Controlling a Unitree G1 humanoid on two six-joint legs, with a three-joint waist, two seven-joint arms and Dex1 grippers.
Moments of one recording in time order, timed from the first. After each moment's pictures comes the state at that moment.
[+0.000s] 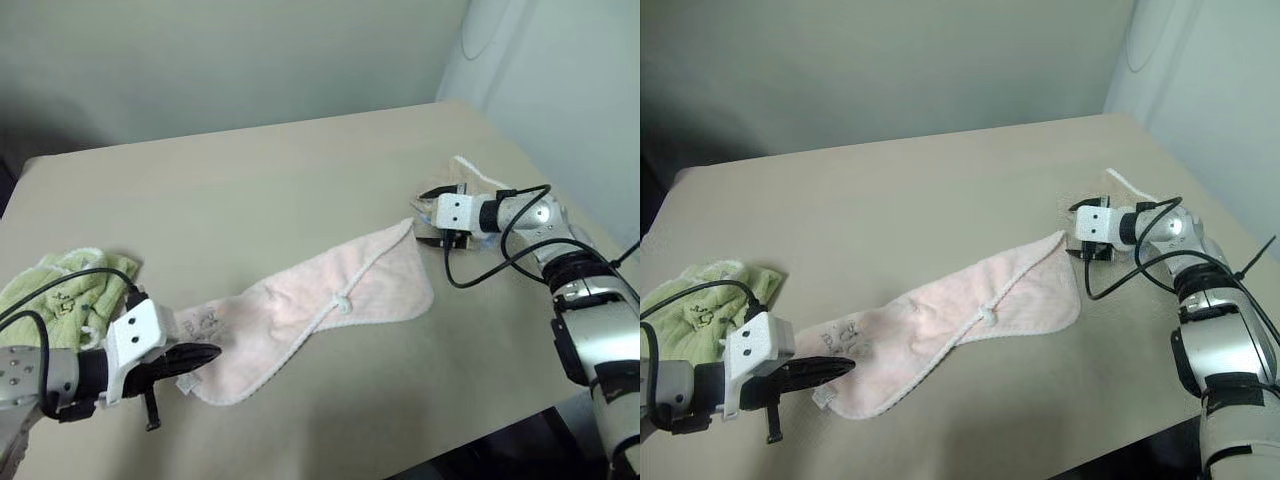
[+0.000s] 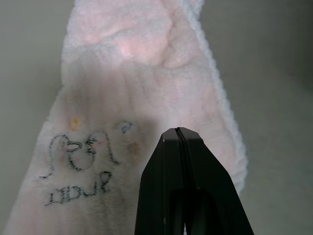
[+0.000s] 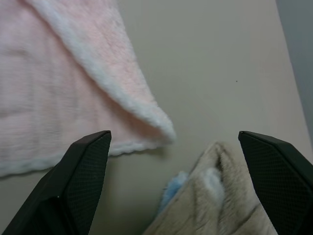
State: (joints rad) left arm 0.44 0.98 0.53 -0.61 -0.49 0.52 -1.10; right arm -1.13 -0.62 0.32 1.17 -0.36 -0.66 0.87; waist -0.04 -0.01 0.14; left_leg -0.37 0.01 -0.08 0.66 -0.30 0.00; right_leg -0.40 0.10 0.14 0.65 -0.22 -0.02
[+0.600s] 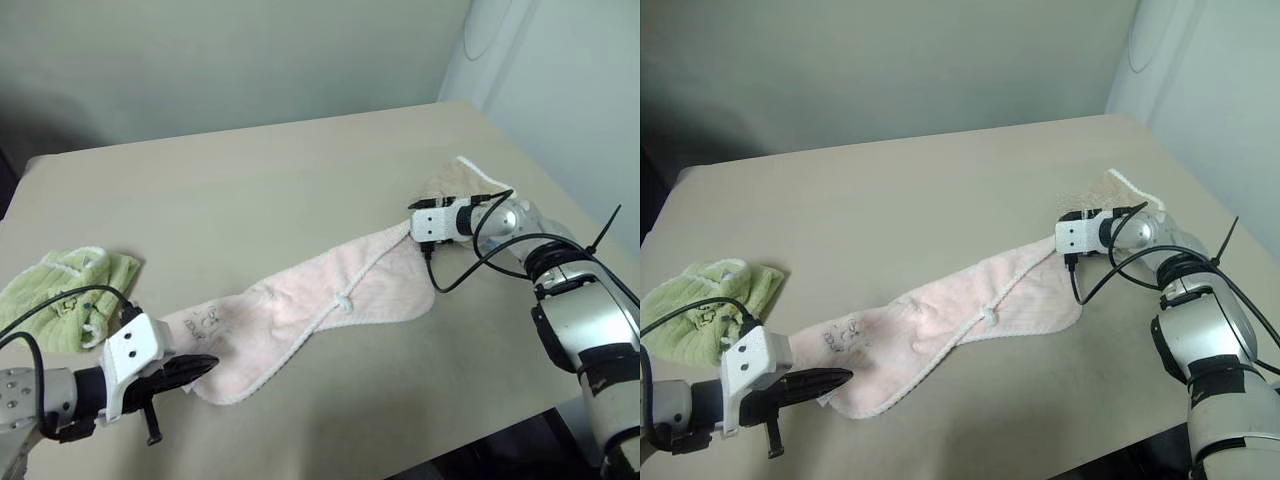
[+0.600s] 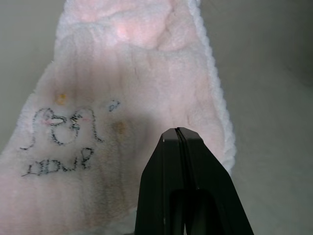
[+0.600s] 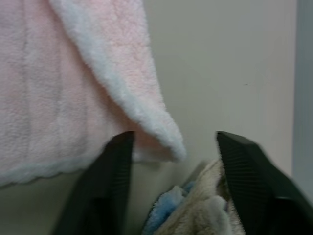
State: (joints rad) left arm 0.48 0.93 0.55 -0.63 -0.47 0.52 -1.07; right arm -1.19 -0.56 0.44 1.29 -0.59 -0.73 0.60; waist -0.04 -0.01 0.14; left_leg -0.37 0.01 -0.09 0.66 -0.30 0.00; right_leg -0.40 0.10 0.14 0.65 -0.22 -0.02
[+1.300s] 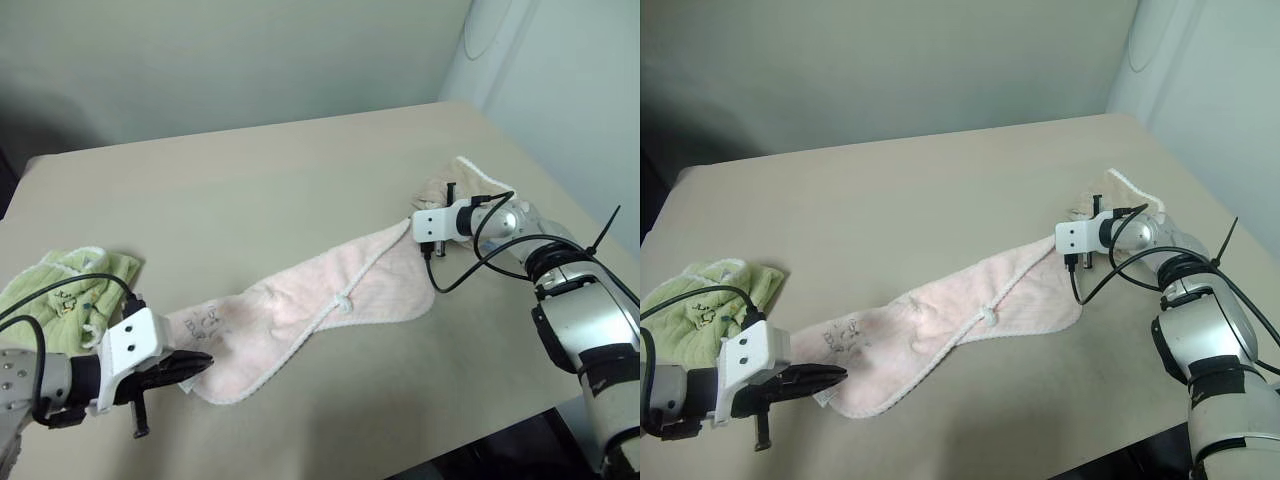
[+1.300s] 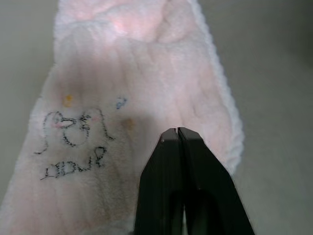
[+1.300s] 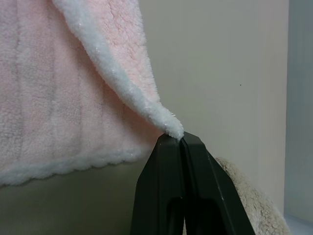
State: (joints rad) left arm 0.45 1.05 0.54 -0.57 -0.45 0.48 -1.22; right arm -1.19 -0.56 0.44 1.30 -0.58 -0.74 0.58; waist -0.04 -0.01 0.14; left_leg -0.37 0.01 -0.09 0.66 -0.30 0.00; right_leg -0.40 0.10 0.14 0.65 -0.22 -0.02
